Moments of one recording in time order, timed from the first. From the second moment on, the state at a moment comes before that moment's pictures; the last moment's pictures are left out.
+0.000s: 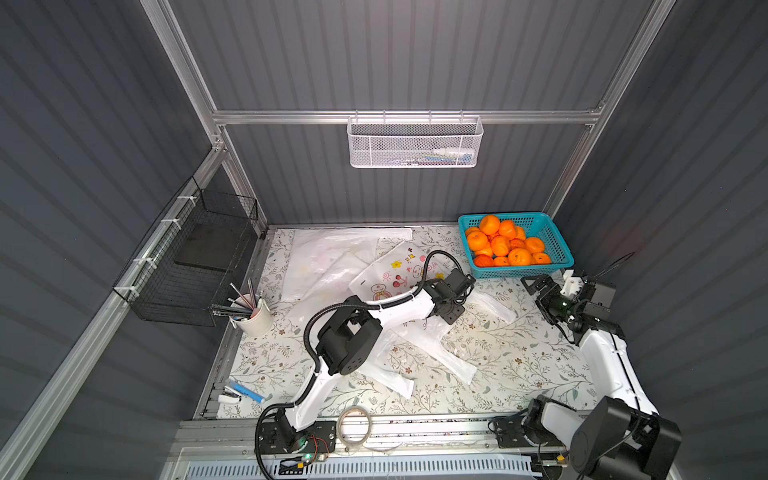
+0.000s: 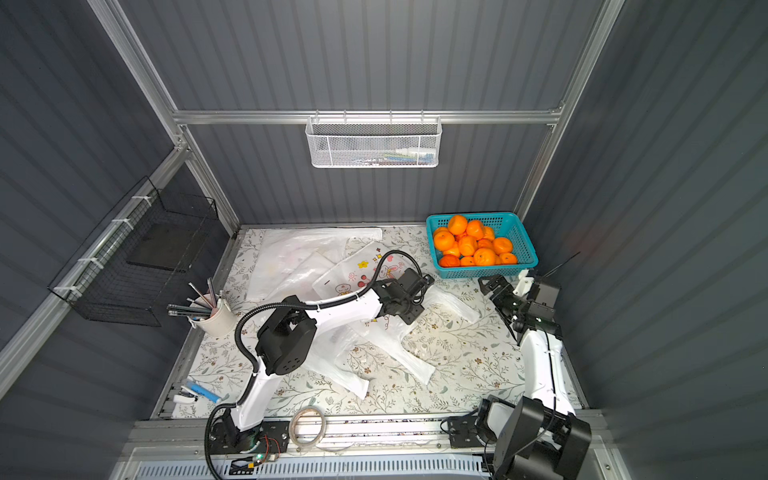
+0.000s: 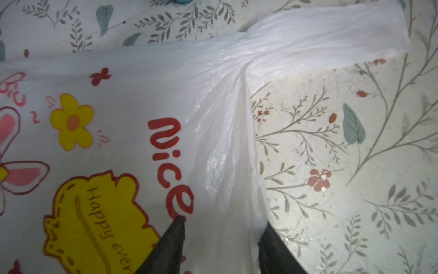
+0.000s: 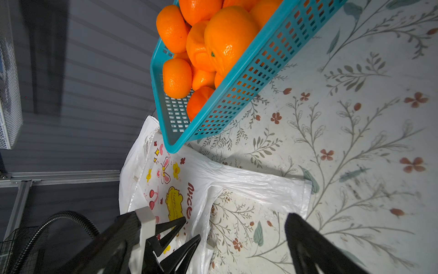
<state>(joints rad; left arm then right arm) -0.97 2.22 1.76 -0.52 -0.08 -0.01 -0.42 1.09 0.69 -0.29 -0.60 0.60</state>
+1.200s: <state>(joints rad) -0.95 2.27 1.77 -0.53 -0.07 -0.01 -0.42 1.10 0.69 -0.29 -0.60 0.59</state>
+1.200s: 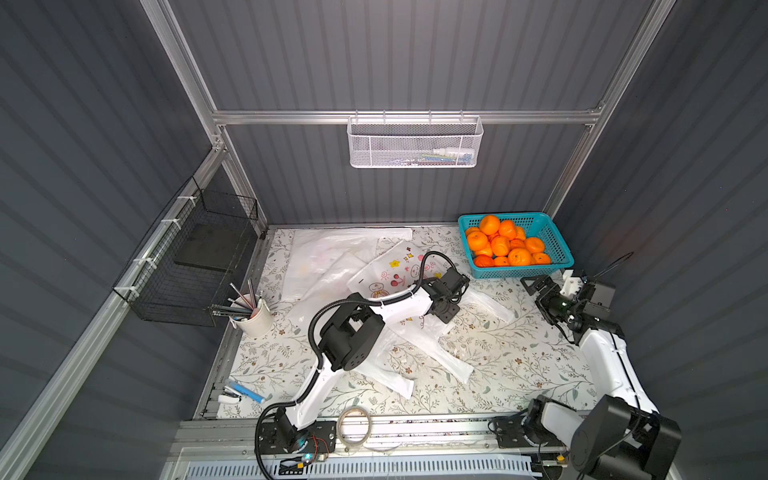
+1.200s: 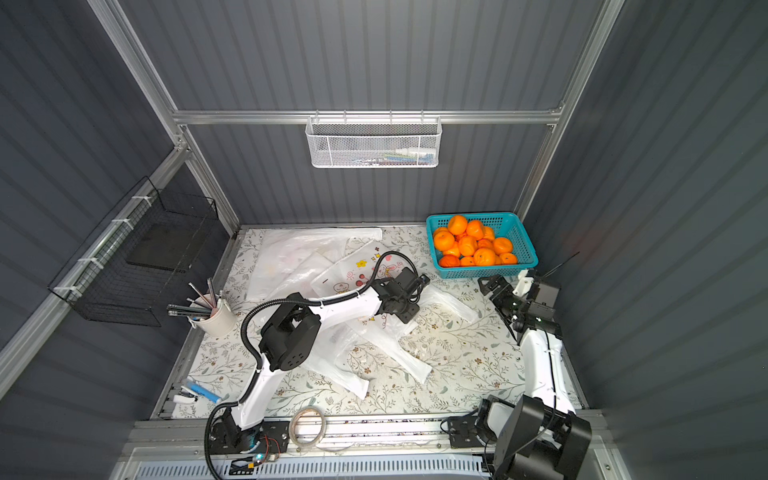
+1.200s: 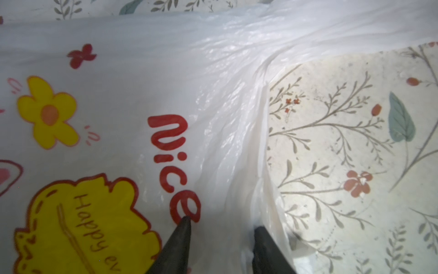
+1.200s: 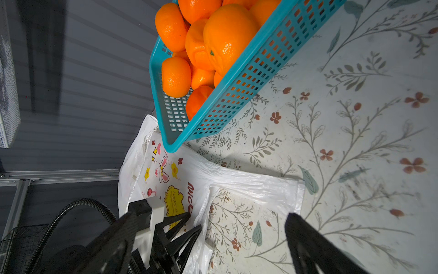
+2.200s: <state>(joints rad) -0.88 2.15 1.71 -0.46 0.00 -0.05 -0.42 1.11 0.69 -0.29 -0.63 0.58</state>
